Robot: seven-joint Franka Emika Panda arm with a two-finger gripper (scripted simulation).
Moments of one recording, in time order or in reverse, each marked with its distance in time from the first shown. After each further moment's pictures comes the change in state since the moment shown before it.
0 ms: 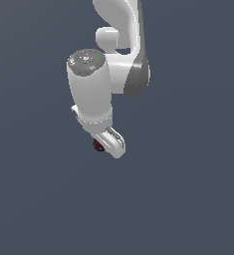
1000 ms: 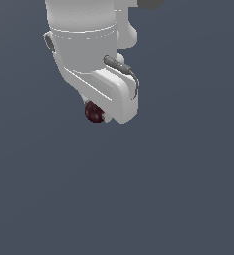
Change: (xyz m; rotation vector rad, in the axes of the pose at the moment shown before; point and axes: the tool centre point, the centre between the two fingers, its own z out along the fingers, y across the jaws) arm 0.009 -0.023 -0.184 0.000 0.001 -0.001
